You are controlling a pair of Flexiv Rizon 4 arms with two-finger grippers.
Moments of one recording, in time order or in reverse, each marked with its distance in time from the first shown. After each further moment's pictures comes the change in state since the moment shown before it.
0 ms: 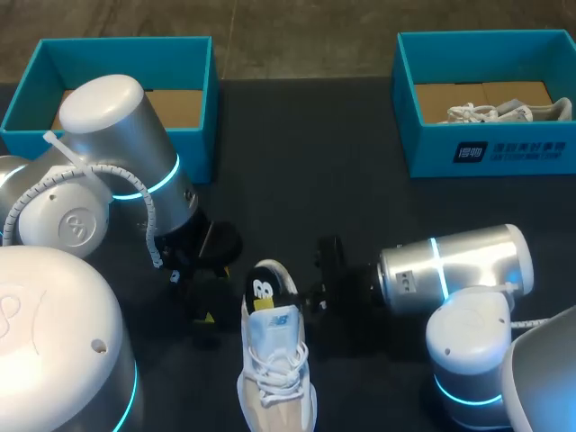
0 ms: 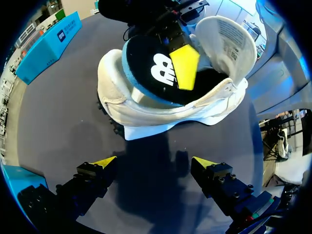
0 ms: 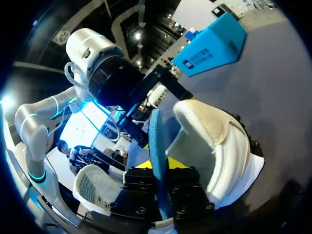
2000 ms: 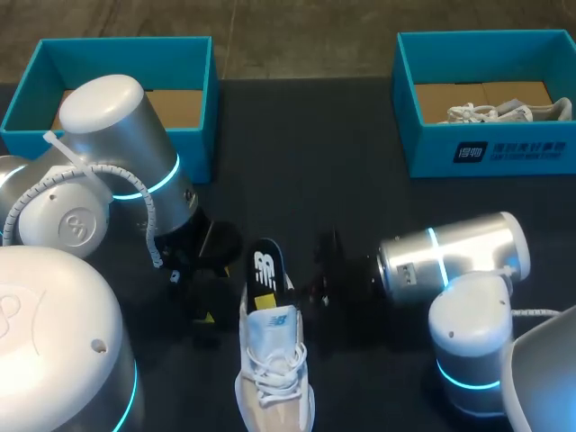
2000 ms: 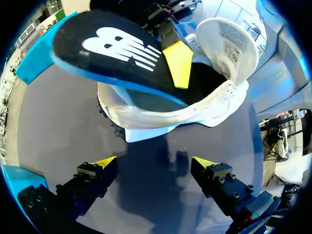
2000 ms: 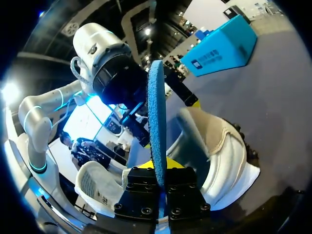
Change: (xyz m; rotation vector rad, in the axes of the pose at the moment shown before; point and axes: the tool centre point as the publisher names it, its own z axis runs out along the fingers) left arm 0.000 0.000 0.000 0.000 0.000 0.000; right arm -0.004 0.001 -0.002 0.034 0.042 -0.052
